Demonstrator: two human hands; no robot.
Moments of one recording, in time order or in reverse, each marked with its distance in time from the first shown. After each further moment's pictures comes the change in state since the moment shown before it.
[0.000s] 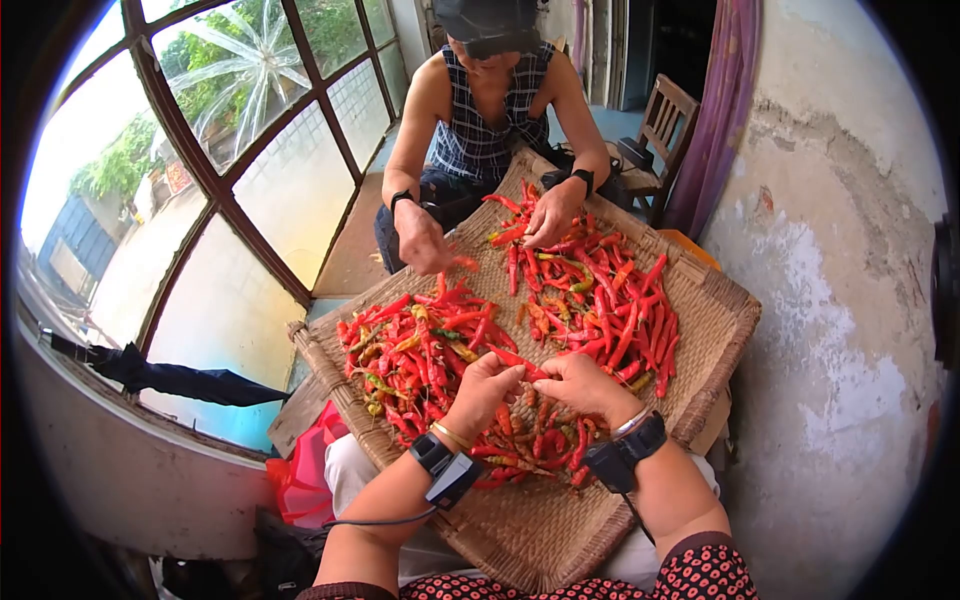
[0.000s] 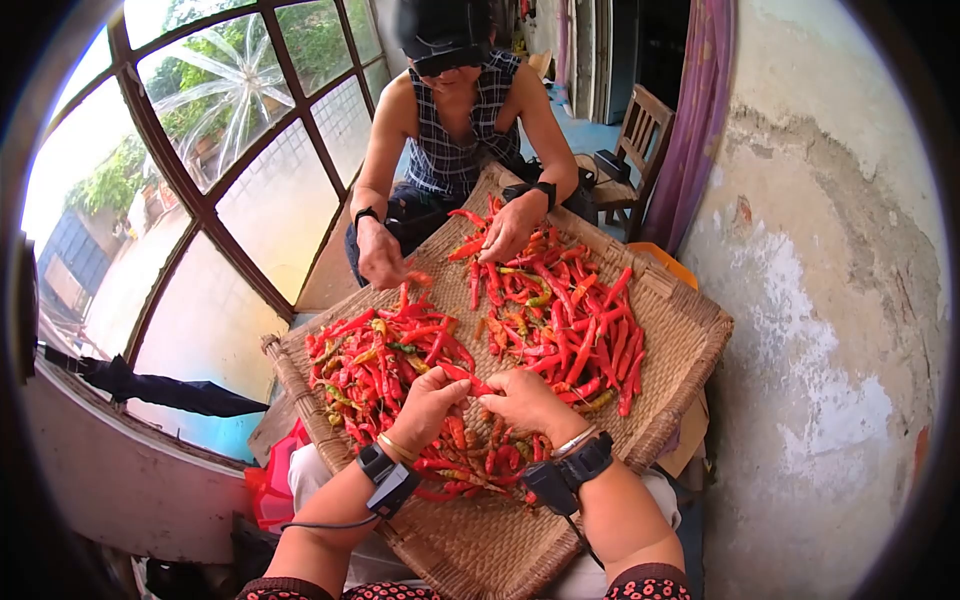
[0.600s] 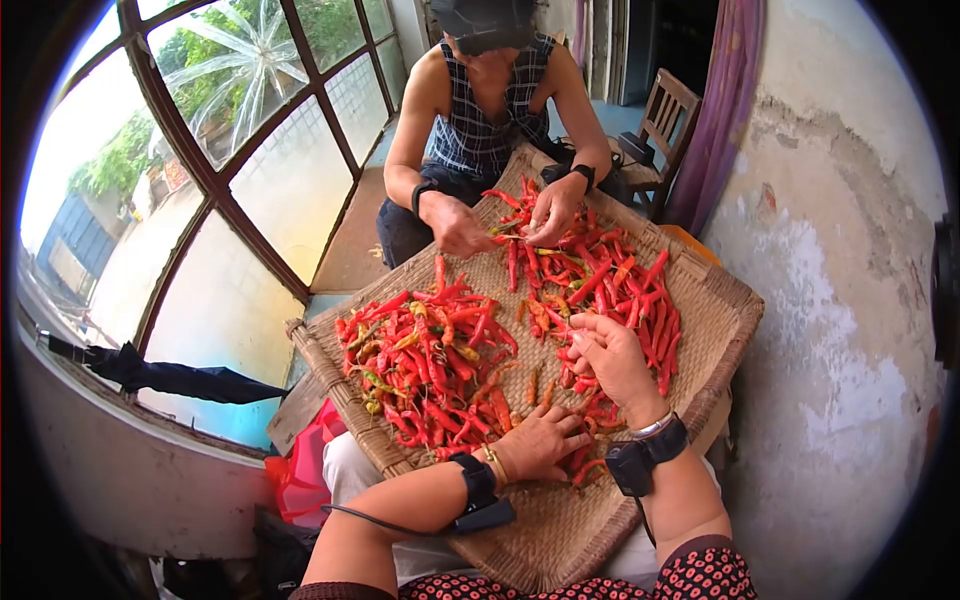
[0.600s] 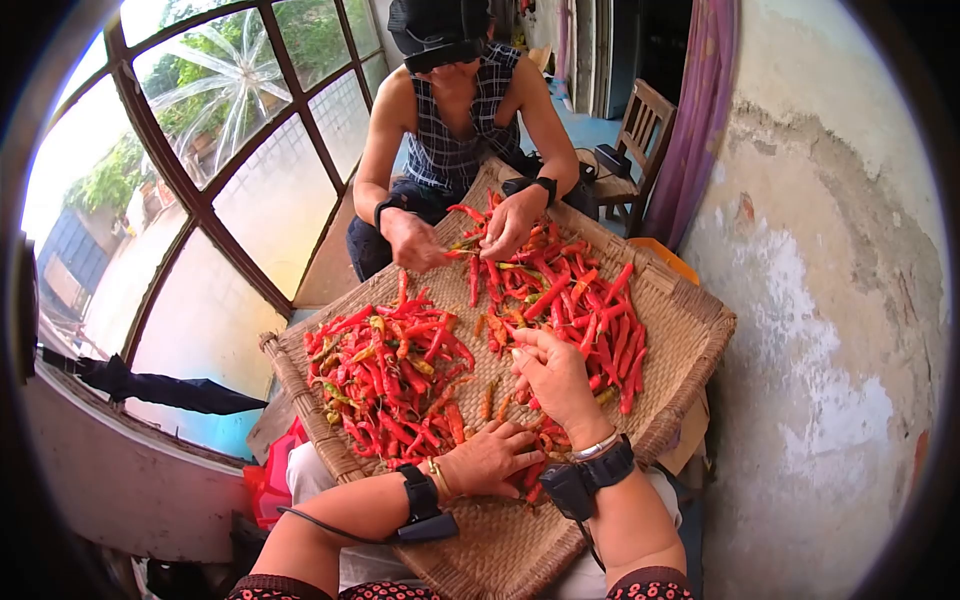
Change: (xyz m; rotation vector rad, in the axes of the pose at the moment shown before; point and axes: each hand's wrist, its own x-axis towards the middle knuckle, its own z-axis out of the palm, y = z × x) left_hand -0.027 -0.036 0.040 1.493 -0.762 0.749; right_hand -0.012 -0.010 -0.019 0.684 0.392 0.004
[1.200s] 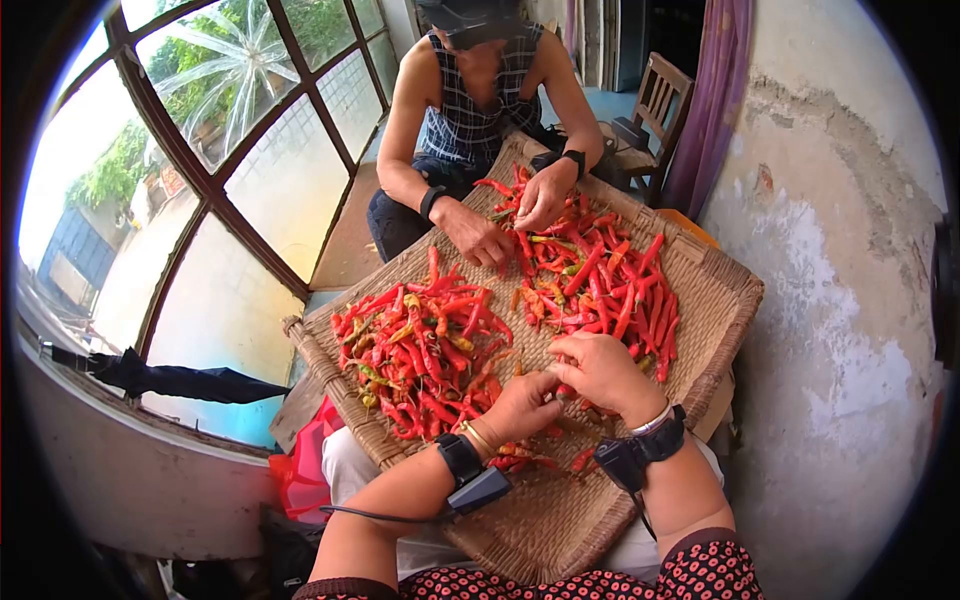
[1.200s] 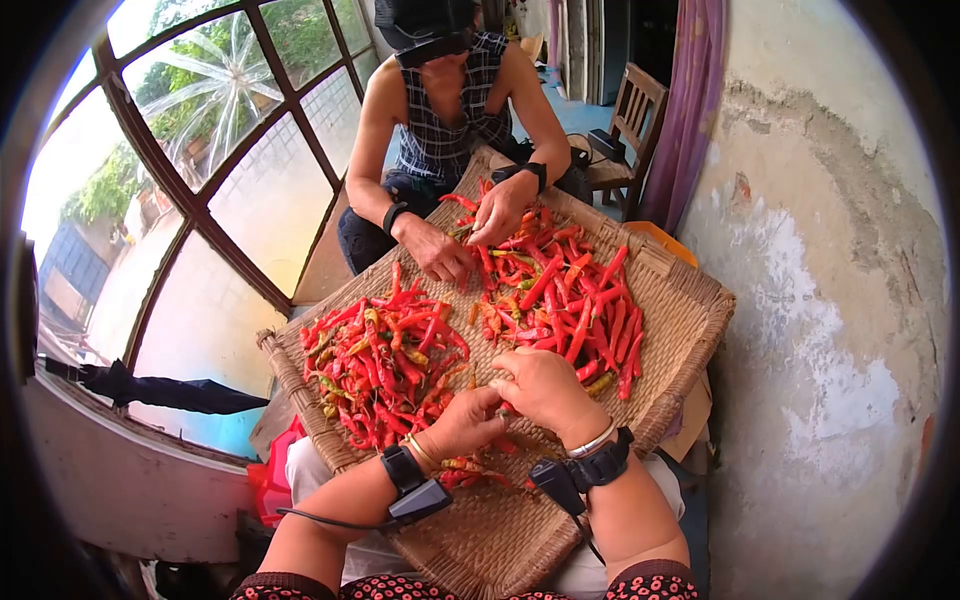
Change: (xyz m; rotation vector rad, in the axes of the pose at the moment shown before) left_hand 0.006 -0.022 -0.009 -0.741 0.359 -0.385; right_hand -0.011 0.004 -0.006 -0.827 -0.217 -0.355
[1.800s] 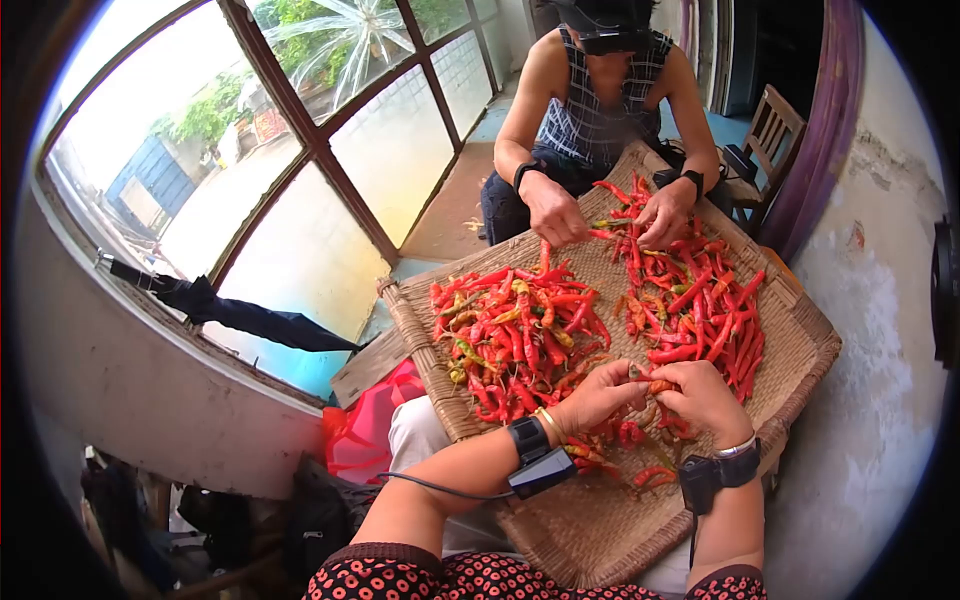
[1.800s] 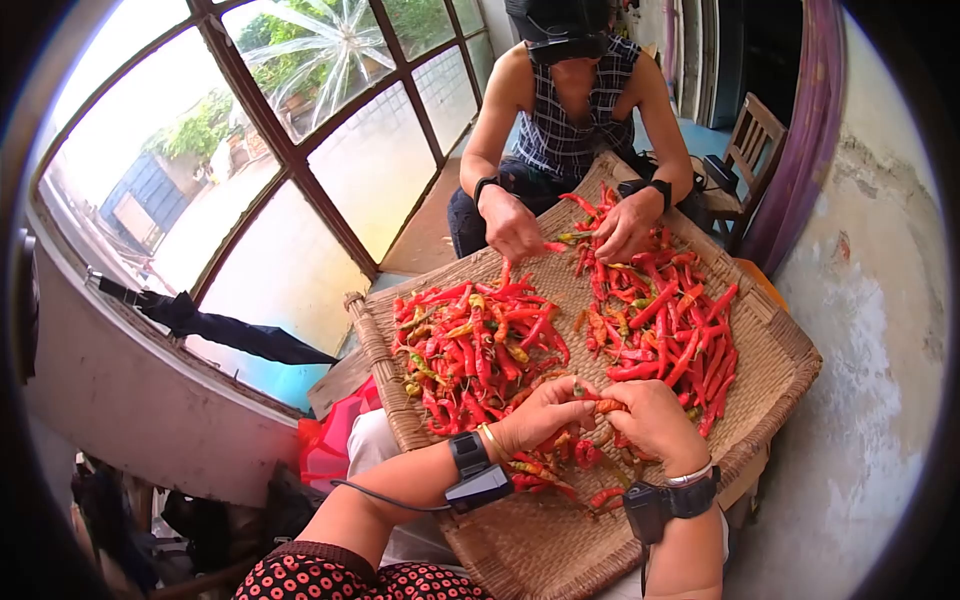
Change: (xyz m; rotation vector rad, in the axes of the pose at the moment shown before) left_hand -0.003 -0.004 -0.018 -0.912 0.033 -0.210; right_hand 0.005 -0.011 -0.015 0.086 -0.214 0.012
